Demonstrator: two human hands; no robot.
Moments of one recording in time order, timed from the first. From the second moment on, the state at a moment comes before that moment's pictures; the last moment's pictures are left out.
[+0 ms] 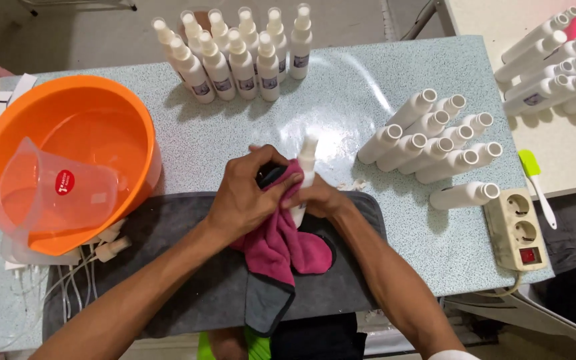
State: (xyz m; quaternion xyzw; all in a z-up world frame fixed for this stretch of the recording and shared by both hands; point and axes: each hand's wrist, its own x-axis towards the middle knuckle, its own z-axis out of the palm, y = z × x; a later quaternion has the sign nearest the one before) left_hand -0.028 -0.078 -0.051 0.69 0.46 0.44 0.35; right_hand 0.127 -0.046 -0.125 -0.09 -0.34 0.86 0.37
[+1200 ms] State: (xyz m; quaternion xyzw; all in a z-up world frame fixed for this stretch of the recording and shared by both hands) left_hand 0.001 -0.102 -0.074 0.73 0.45 0.42 0.30; right_hand 0.130 -0.034 -0.131 0.04 -0.24 0.90 0.35
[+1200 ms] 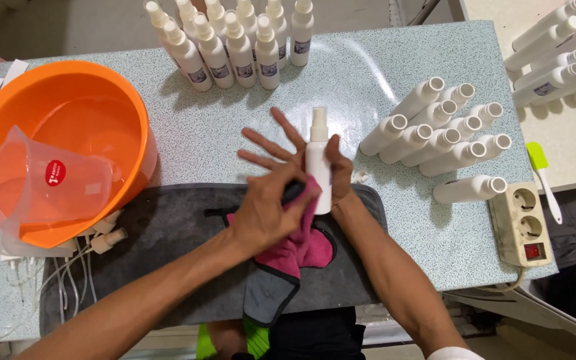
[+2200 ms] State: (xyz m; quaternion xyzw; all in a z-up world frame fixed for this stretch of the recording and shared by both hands) left_hand -0.044 -0.078 -0.008 0.64 0.39 0.35 0.57; right_hand 0.138 -0.024 -0.203 -0.09 -0.34 0.84 0.42
